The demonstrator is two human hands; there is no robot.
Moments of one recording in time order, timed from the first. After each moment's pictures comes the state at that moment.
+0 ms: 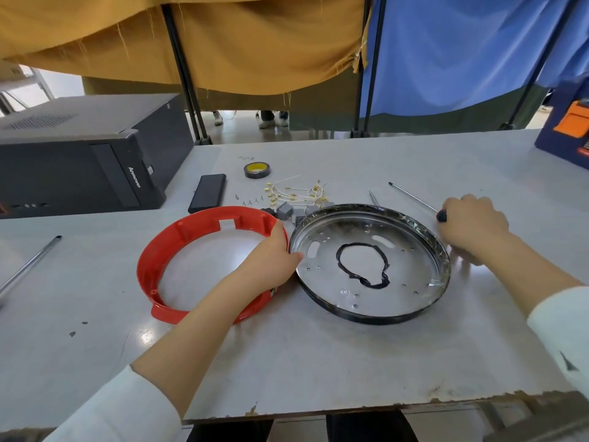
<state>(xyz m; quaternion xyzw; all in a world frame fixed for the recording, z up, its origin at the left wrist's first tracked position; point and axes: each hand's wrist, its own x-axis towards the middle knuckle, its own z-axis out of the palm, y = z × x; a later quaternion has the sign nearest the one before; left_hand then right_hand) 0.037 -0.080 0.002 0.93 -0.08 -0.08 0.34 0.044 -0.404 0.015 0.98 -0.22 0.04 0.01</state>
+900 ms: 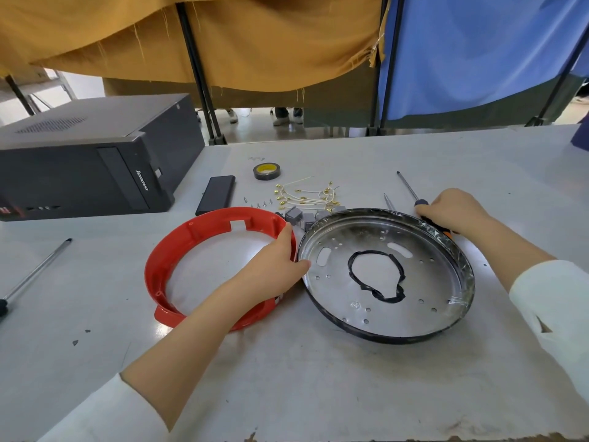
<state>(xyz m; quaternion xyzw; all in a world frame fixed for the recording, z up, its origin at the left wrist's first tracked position) 0.046 -0.076 0.002 0.94 -0.10 -0.09 0.31 0.113 -0.395 0.009 0.96 -0.19 0.05 -0.20</state>
